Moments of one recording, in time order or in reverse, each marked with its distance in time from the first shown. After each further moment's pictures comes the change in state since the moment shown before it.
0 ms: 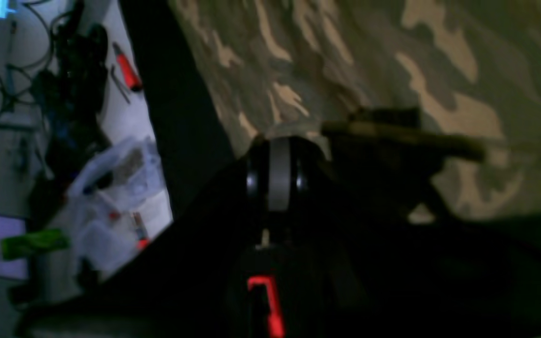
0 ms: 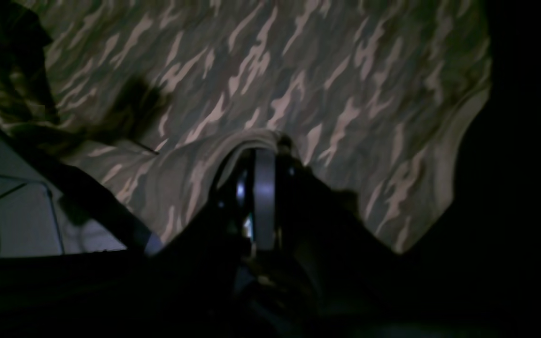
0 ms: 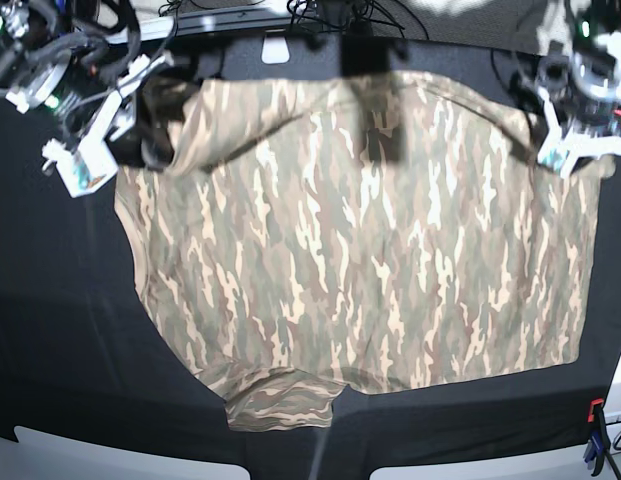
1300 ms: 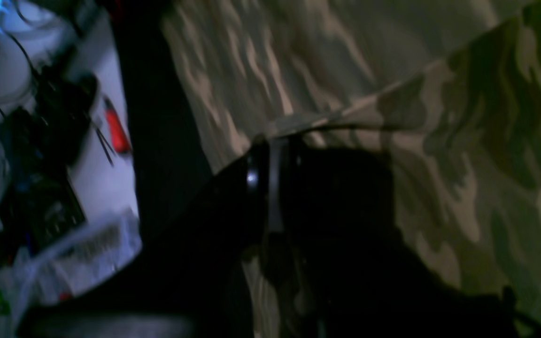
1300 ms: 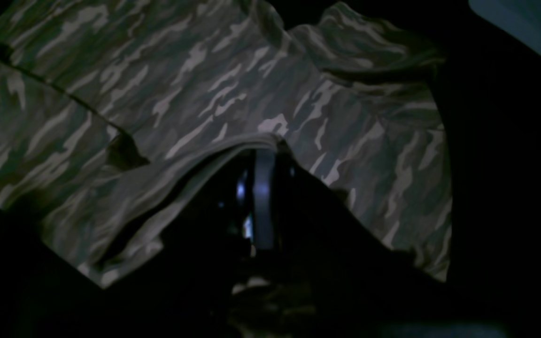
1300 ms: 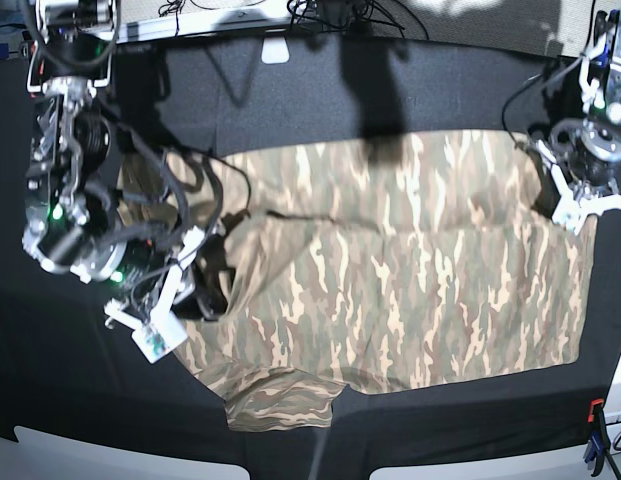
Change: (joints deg) left arm -15.9 0.3 0.0 -15.6 -9.3 -5.9 -17.0; right arm 38.6 -1.3 -24.7 -30.6 -14.6 0.3 5.1
